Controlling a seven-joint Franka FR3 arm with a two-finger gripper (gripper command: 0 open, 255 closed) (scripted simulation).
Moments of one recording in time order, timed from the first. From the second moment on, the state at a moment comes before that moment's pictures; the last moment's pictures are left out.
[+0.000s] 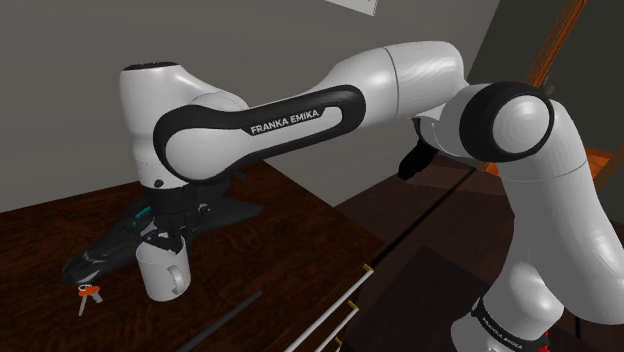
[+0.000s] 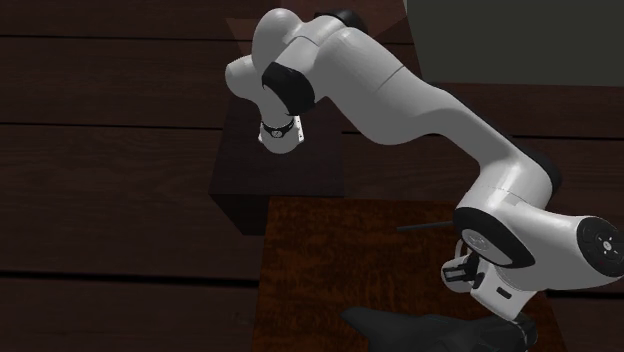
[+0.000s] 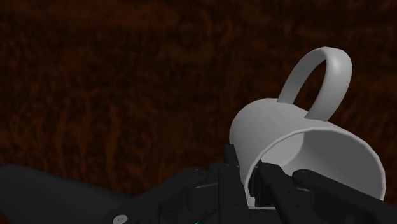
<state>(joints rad) 0.43 0.69 0.41 -1.29 -0.25 1.89 0.70</state>
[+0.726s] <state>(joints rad) 0.43 0.69 0.41 -1.29 -0.25 1.89 0.70</state>
